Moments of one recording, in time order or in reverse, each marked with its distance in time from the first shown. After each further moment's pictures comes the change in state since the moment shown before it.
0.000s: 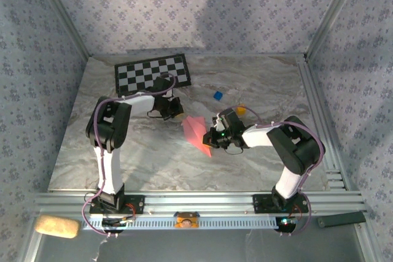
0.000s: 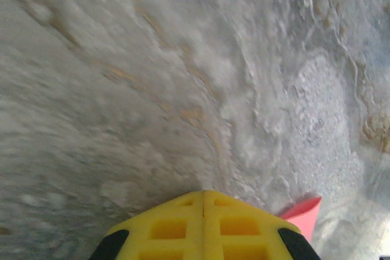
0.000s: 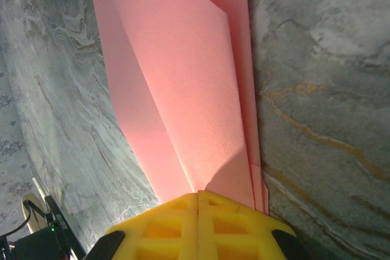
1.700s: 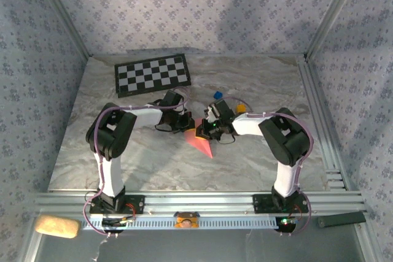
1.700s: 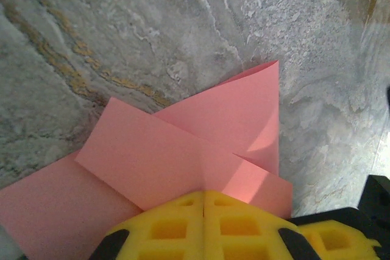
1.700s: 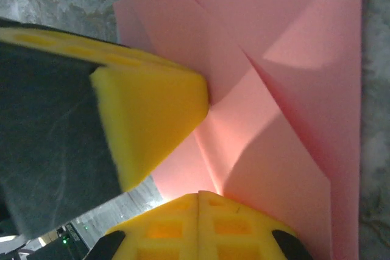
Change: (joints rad) left arm -0.154 -0.081 -0.181 0.123 0.100 0.023; right arm 0.009 0.133 0.265 -0.193 -0.019 -0.018
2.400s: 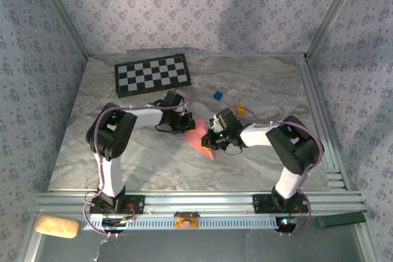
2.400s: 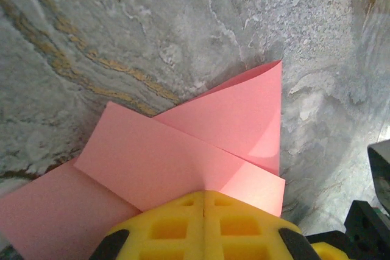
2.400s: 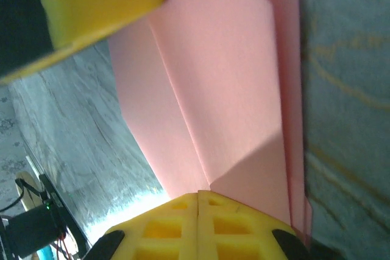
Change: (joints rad) left arm -0.005 0.000 -0.002 -0.010 0.008 0.000; right arm 0.016 -0.142 -0.248 0.129 -0.014 -0.023
